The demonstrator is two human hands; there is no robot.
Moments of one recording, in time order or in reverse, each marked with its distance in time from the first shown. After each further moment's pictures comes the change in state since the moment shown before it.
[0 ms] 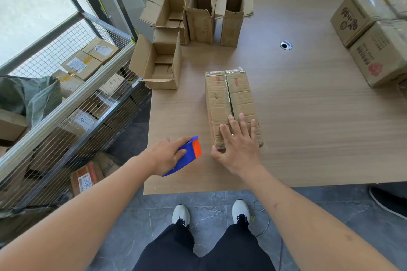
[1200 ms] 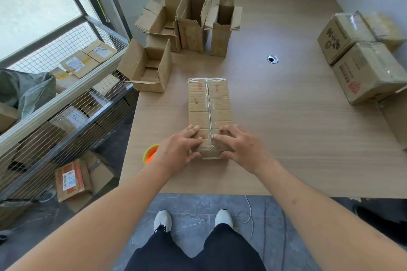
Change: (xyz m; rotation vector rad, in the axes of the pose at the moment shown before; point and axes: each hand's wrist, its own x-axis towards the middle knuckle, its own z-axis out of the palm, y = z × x) left_hand 0.024 0.098 0.033 -0.120 0.576 0.407; right_hand -0.001 0.105 -0.047 0.243 -0.105 -0.325
